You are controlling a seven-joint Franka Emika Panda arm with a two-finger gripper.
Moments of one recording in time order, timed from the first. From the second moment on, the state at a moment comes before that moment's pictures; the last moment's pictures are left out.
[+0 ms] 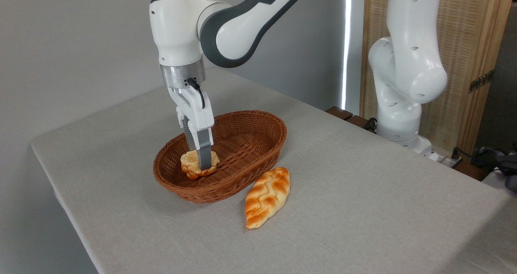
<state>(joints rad) -0.47 -0.02 0.11 -2.10 0.05 2.14 0.58</state>
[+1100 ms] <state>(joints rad) -0.45 -0.10 0.38 -2.04 0.13 2.13 0.53</state>
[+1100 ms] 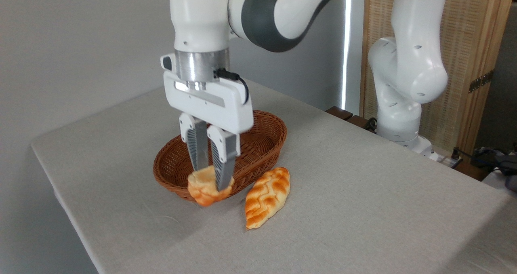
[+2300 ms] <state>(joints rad) -0.46 -0.06 0.50 -2.04 0.13 2.09 0.61</state>
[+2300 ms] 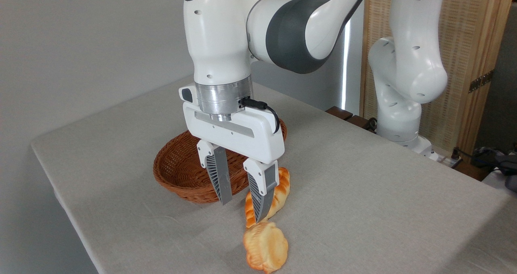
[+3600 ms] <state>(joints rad) -0.48 -0.09 0.44 -1.94 0.00 1.95 0.70</state>
